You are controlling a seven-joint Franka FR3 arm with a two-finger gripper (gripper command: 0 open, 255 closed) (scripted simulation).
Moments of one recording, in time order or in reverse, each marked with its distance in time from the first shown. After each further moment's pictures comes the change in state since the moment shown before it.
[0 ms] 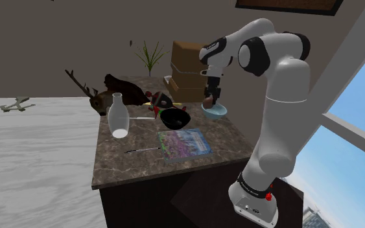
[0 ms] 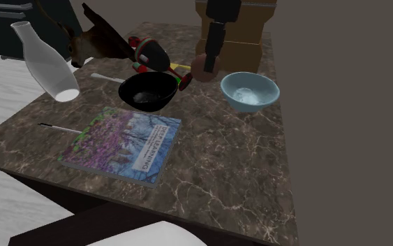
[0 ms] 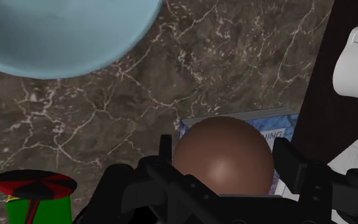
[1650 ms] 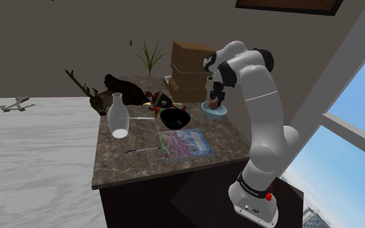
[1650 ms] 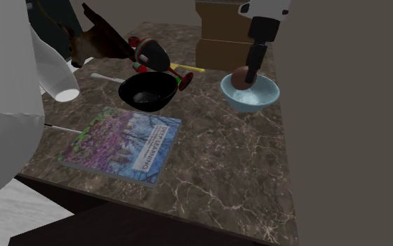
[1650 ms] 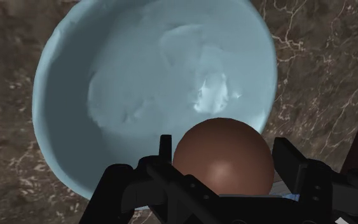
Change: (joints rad) arm -0.361 0.434 0.089 0.403 0.181 -0.068 -0.244
